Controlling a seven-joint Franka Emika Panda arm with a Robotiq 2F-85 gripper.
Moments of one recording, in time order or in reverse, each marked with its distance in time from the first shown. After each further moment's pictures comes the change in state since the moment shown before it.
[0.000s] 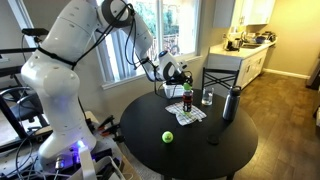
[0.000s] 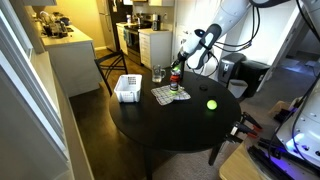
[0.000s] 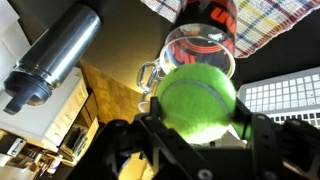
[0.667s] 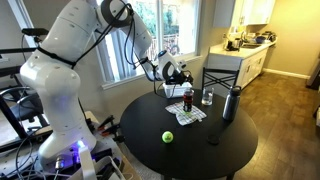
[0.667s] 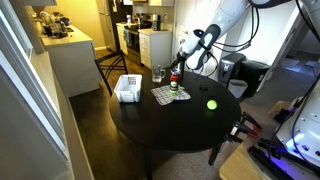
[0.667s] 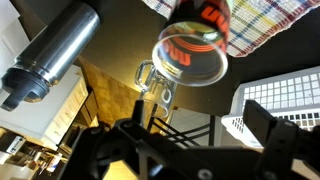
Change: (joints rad) arm 0.032 0.003 -0.021 0.000 0.014 0.000 0.000
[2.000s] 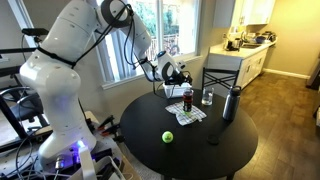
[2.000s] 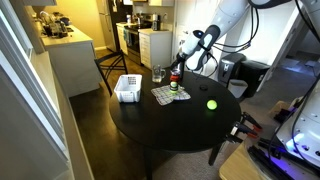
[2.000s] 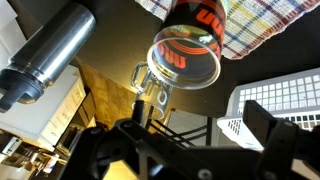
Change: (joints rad) arm 0.009 0.004 0.000 -0.004 0.000 0.000 0.000
